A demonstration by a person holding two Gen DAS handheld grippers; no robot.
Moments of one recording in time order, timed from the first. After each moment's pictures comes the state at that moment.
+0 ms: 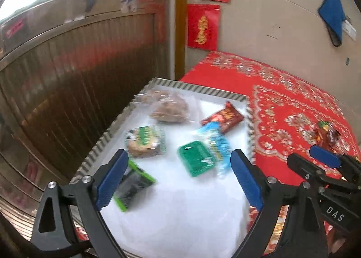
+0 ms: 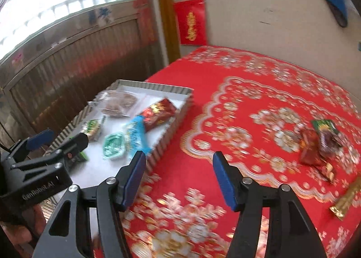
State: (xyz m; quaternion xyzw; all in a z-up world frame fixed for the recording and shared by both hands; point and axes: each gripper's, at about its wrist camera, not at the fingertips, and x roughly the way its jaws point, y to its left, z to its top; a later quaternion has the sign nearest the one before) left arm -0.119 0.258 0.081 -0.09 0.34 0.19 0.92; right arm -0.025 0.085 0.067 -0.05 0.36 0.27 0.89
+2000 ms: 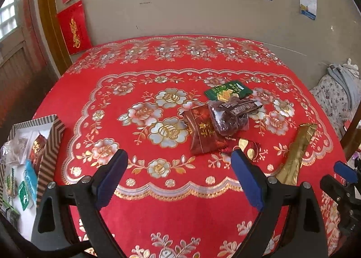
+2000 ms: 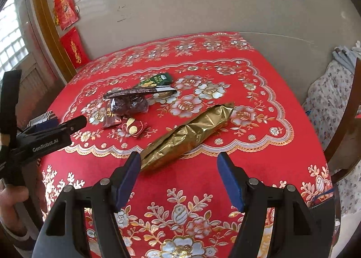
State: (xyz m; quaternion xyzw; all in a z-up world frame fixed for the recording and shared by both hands) left arm 0.035 -0.002 0.065 0.01 0.41 -0.02 0.91; right arm -0.015 -0.221 0.054 0.07 0.40 0.06 0.91
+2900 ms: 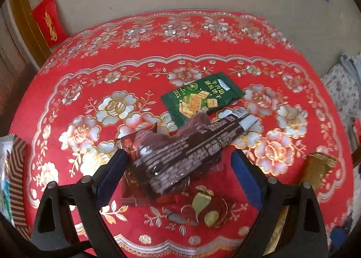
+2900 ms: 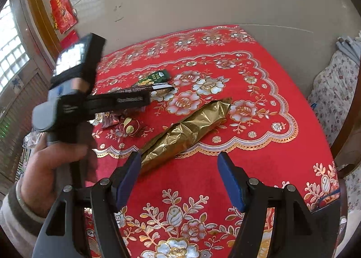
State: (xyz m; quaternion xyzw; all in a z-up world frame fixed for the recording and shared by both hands) left arm 0.125 -0.085 0.027 0.03 0.47 0.00 0.88; right arm -0.010 -0.235 0.048 0.10 0.41 0.08 0.90
